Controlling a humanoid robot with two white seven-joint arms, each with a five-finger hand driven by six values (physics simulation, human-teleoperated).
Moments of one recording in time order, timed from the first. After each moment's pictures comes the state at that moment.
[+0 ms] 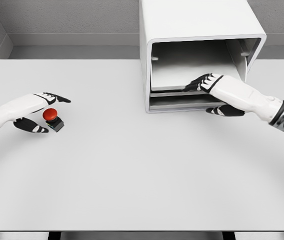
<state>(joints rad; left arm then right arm) -0.33 0.66 -0.17 -1.31 -0.34 -0.61 -0.61 -0.37 -0.70 0.34 -1.56 0.34 -0.61 0.34</state>
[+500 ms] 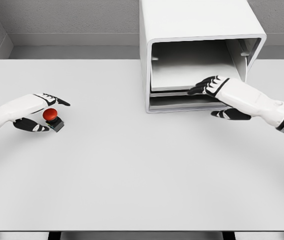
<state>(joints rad) -0.33 0.67 -0.18 -1.33 -0.35 -0.61 -0.61 -0.30 -0.73 0.28 -1.62 0.34 -0.61 0.34</state>
